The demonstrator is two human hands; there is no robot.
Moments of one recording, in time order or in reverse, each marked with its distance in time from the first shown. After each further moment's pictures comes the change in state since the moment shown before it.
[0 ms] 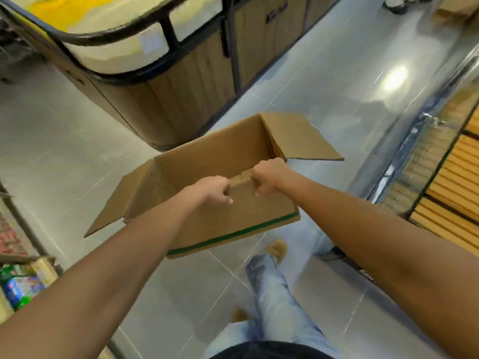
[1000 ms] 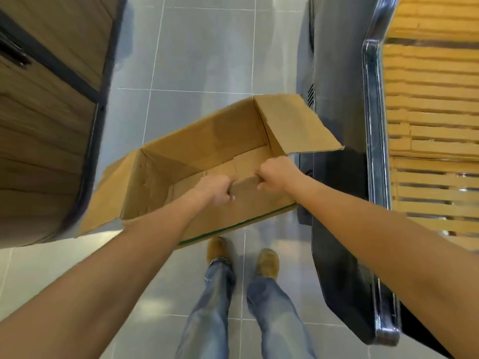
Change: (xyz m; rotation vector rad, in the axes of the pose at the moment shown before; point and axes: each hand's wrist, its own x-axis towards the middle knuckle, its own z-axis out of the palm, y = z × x) left_hand 0.438 0.102 -0.032 0.392 -0.218 0.447; right_hand 0.130 0.306 0.196 0.418 -0.107 0.522
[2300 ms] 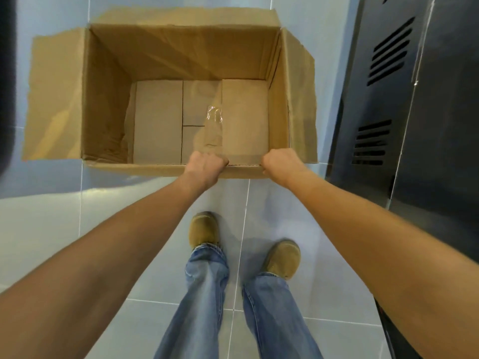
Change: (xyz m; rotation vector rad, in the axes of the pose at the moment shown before) left_hand 0.218 -0.088 0.229 0.281 0.012 -0.065; right_hand 0.202 0.020 0.285 -0.074 -0.132 0.026
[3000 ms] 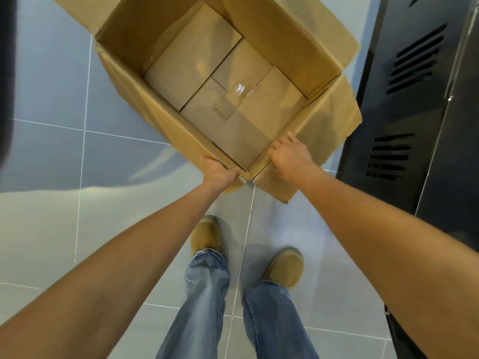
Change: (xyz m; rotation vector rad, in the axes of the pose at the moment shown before) left_hand 0.028 0.014 0.022 -1.600 -0.074 -0.794; right_hand 0.034 0.014 -0.011 -0.107 -0.046 0.005
